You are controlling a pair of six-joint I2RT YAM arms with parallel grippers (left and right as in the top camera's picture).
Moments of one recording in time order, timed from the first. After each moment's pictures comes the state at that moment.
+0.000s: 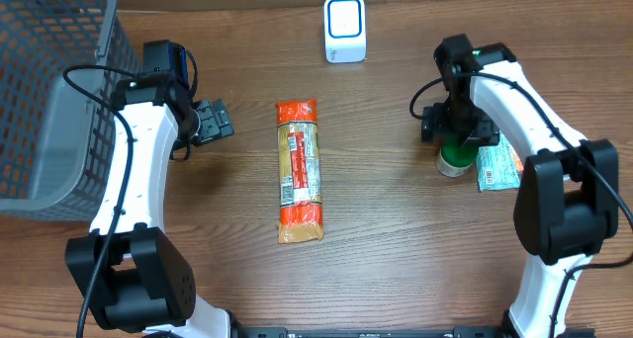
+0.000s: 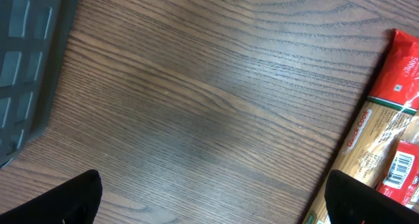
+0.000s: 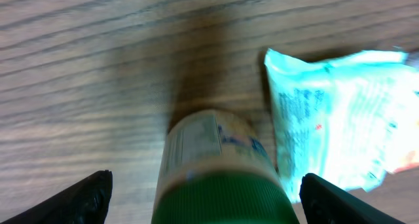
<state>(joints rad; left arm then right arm) 0.12 1.73 1.48 -1.07 -0.10 -0.28 0.23 2.07 1.68 -1.23 0.08 0.35</state>
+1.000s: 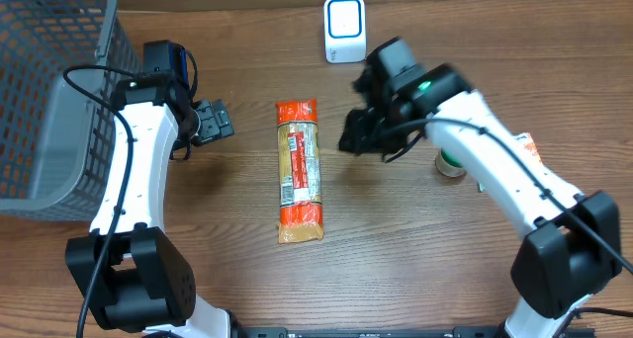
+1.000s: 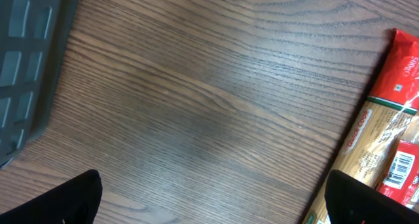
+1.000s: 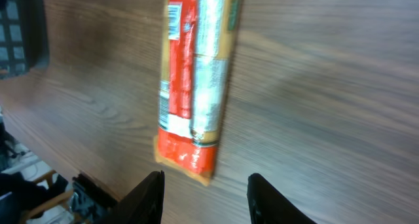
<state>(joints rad) 0.12 1.73 1.48 -1.07 -0.10 -0.28 0.55 1.87 1.63 -0.99 -0.42 0.44</state>
